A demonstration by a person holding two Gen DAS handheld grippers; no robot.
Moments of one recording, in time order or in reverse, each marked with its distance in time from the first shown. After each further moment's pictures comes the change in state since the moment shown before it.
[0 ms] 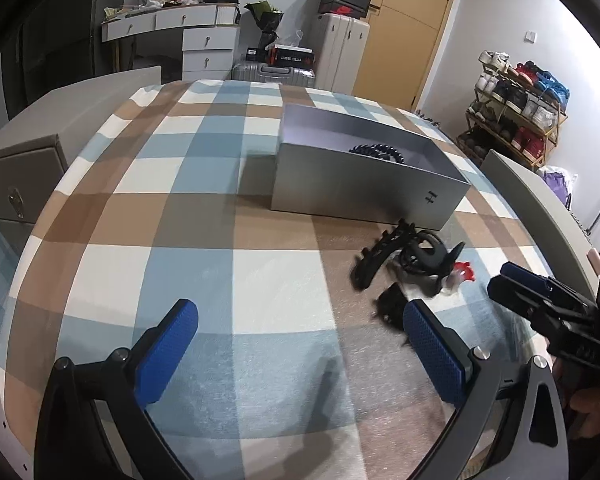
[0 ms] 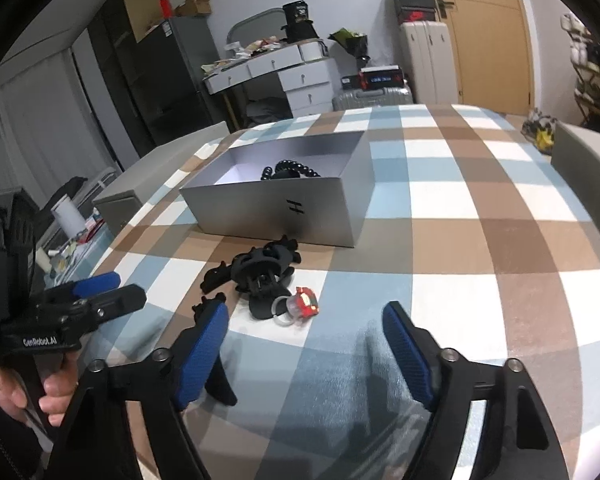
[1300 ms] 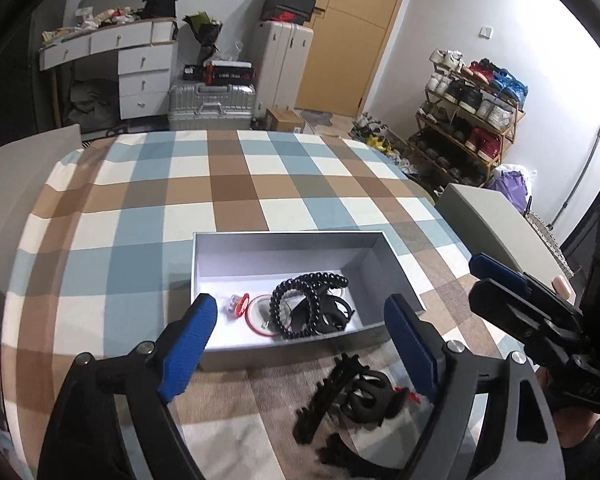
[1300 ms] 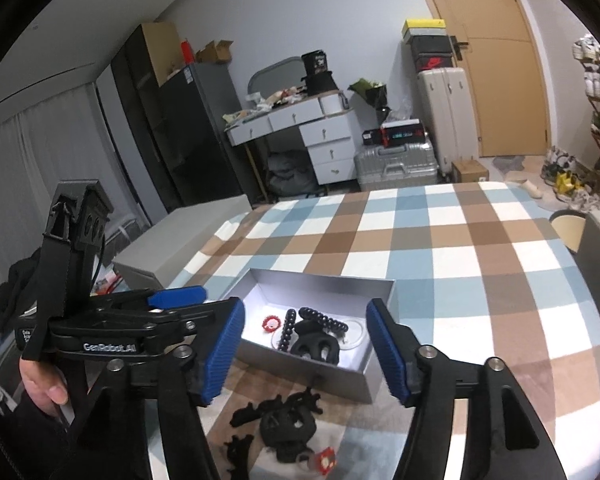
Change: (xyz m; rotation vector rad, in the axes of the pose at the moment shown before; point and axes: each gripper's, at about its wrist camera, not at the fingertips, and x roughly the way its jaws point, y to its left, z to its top) left arm 0.019 -0.033 0.106 0.106 0.000 -0.187; right arm -0.018 0.009 0.095 -0.014 -0.201 0.079
